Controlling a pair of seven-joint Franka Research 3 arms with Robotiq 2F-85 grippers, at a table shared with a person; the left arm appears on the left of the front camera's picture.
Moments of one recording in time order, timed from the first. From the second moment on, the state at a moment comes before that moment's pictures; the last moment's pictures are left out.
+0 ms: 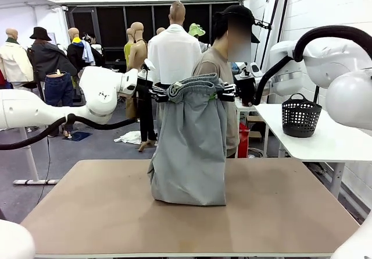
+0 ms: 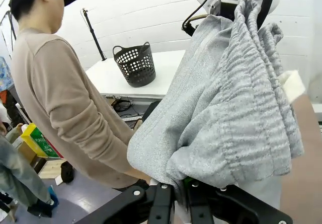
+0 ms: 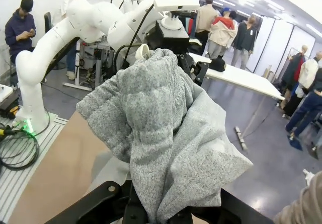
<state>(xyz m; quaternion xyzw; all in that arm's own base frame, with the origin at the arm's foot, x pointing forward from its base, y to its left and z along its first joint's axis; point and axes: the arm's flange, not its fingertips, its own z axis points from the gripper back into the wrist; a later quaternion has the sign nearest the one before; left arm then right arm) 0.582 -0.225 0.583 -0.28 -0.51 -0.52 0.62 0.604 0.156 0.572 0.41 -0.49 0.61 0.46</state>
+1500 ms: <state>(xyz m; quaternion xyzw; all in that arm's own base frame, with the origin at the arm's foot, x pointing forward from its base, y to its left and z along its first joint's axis) 0.624 -0.238 0.572 -0.27 -0.49 -0.53 0.64 0.666 0.190 0.562 0.38 -0.48 0.67 0.40</state>
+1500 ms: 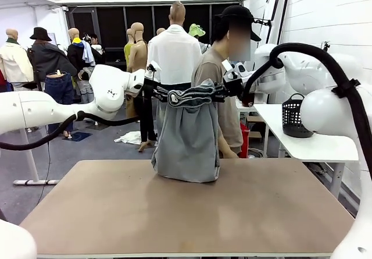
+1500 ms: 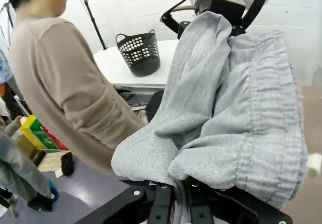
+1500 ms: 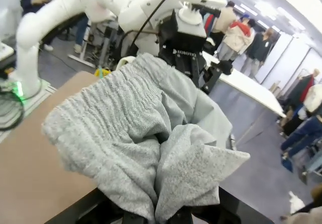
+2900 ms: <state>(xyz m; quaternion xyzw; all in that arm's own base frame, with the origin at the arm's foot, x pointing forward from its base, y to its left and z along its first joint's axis) 0.540 -0.210 0.497 -0.37 -0.35 -0.44 0.74 0.571 0.201 0.483 0.50 -0.40 0.57 0.51</state>
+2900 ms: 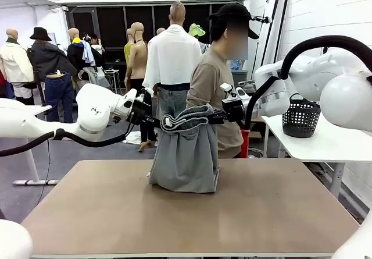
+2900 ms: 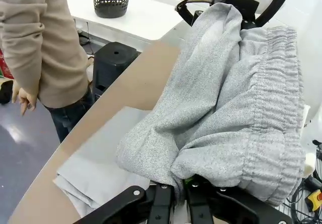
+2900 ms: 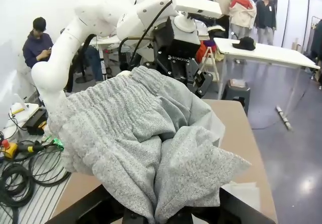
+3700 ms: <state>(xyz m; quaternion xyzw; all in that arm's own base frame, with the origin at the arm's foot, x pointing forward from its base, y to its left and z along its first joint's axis) 0.536 -0.210 0.489 -0.38 -0.33 -0.44 0.75 0.573 0.192 0.461 0.51 -0.39 0.55 0.53</state>
